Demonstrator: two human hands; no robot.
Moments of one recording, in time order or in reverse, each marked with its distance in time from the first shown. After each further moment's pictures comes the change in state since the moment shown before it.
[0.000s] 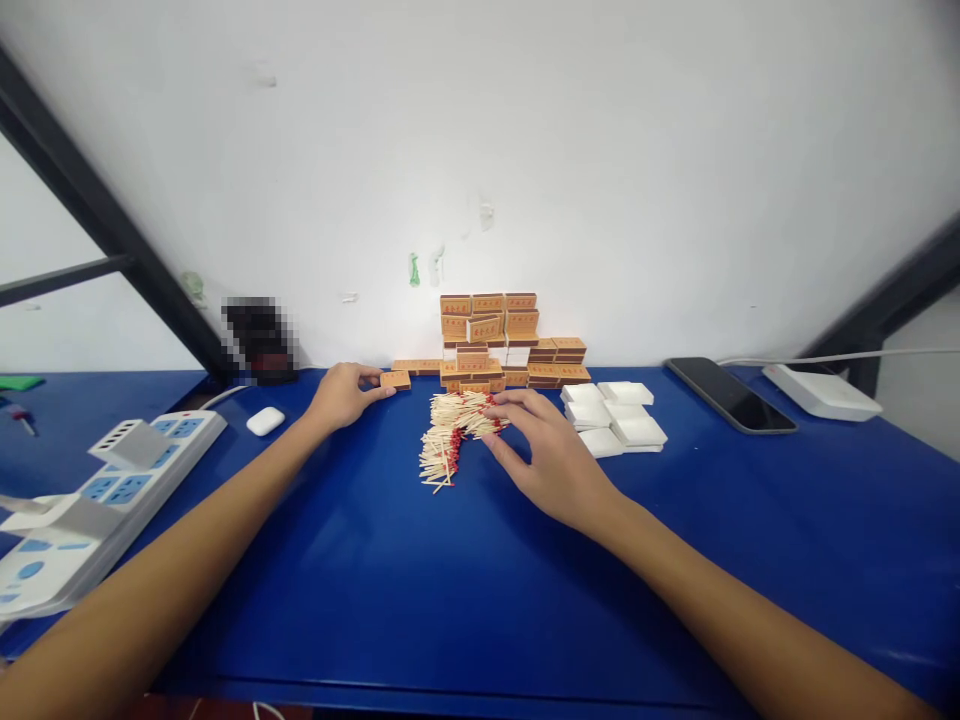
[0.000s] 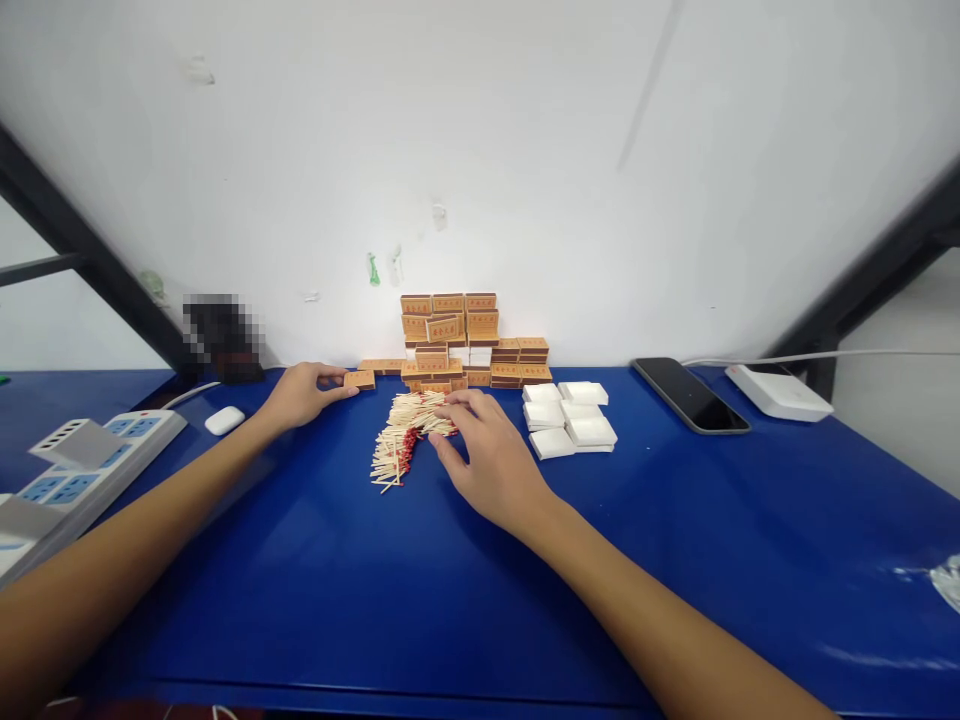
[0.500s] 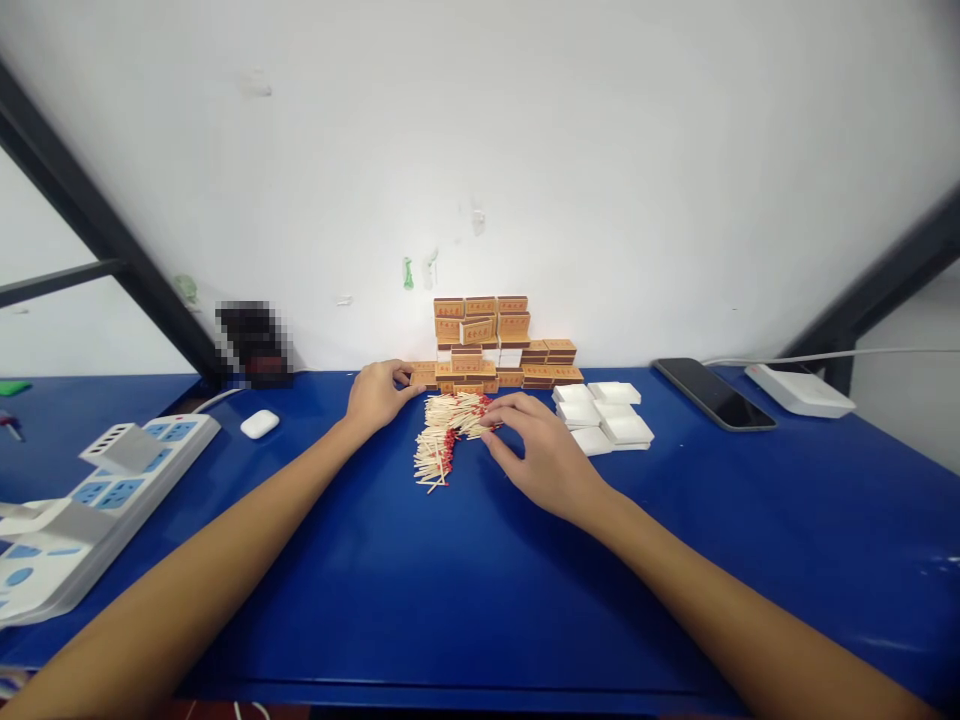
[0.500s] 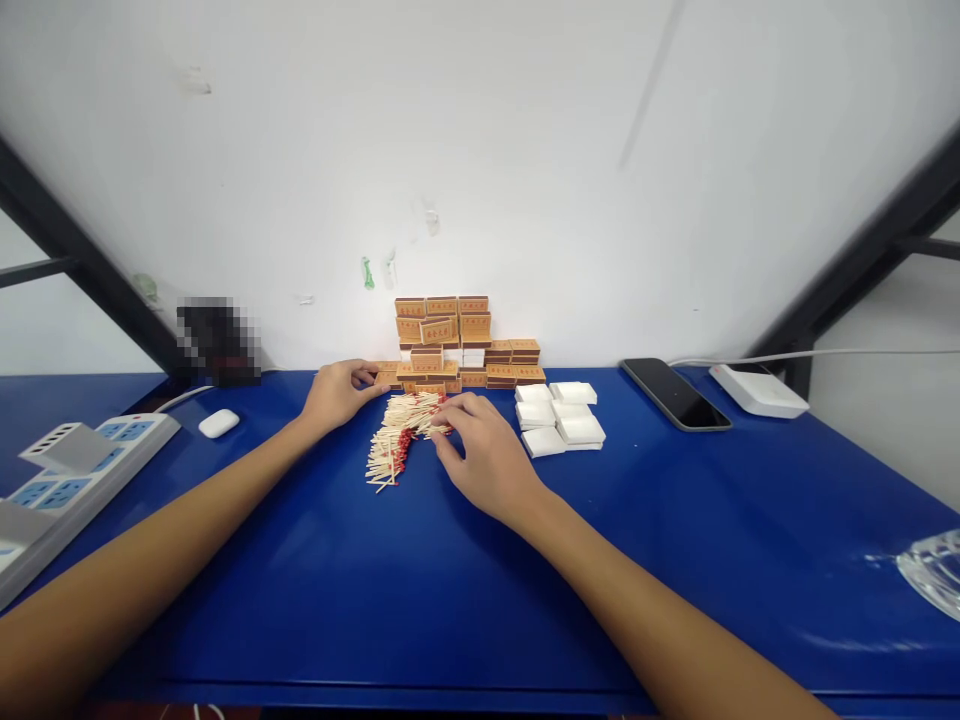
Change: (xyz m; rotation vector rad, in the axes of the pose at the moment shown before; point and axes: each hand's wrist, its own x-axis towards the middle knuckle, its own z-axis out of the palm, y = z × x) left_hand 0.012 0.041 0.040 -0.001 0.075 0.040; right_hand 0.003 0.005 -0.001 0.026 -0.014 -0.017
